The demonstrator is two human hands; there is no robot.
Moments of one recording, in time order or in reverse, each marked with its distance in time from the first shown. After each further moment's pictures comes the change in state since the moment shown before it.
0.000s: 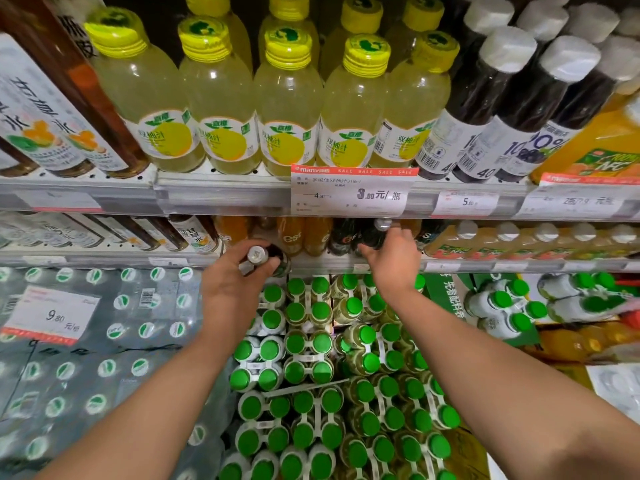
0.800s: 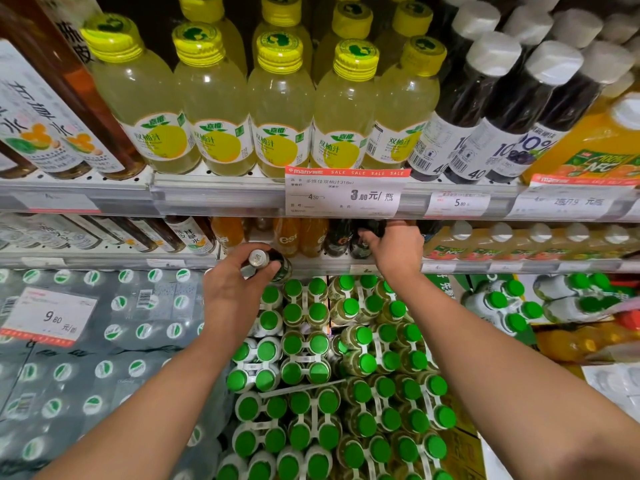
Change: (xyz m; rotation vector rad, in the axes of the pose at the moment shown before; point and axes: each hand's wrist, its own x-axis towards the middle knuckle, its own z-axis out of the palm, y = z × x) left_hand -0.005 -0.001 0.005 0.046 -0.009 -0.055; right_hand 0.020 -0.004 -0.021 -0.064 -0.014 -0.009
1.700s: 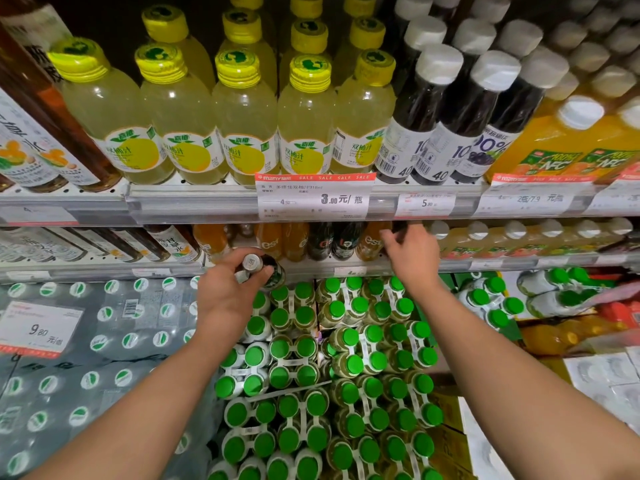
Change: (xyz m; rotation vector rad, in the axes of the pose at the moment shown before) left_hand 0.000 0.007 0.016 0.080 -0.055 0.012; right_hand 0.004 0.063 -0.030 0.195 0.053 -0.031
